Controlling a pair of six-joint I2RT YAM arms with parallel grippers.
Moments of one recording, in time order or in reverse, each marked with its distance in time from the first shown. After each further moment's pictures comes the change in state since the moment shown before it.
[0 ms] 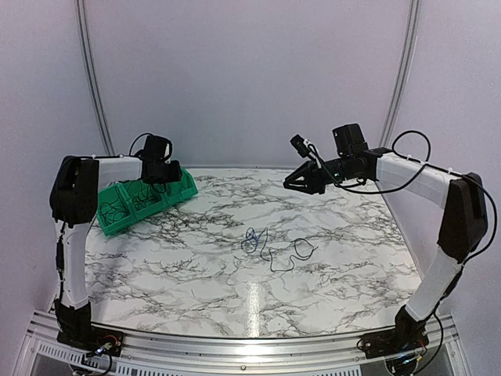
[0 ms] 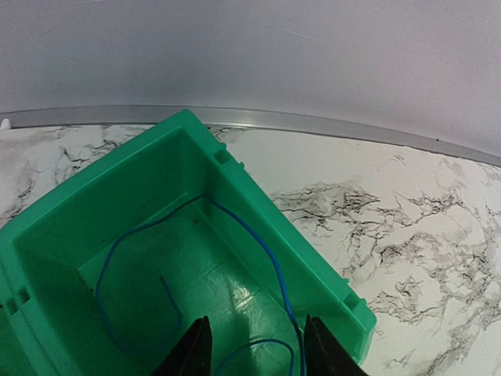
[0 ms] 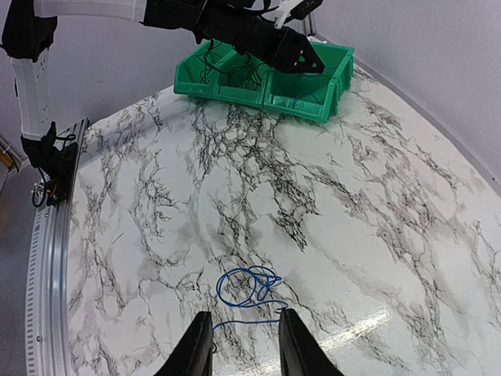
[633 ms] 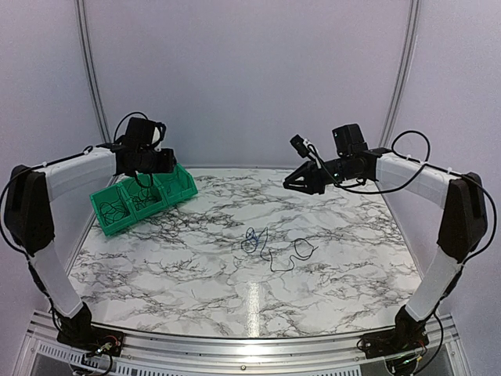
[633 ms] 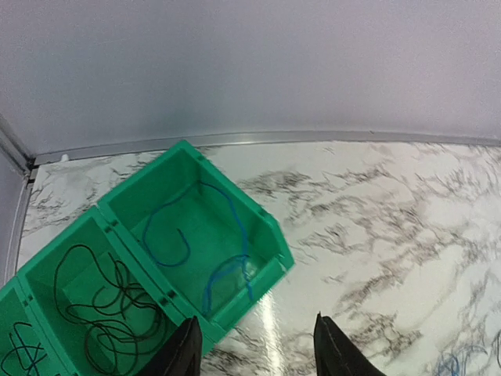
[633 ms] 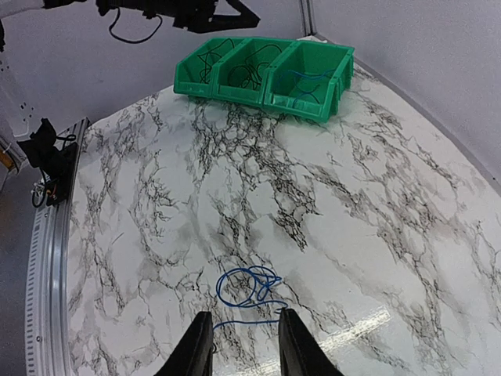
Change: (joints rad) left arm -0.081 -0.461 -0.237 -0.156 -0.083 0.077; right arm 0.000 0.002 0.000 0.001 0.000 0.000
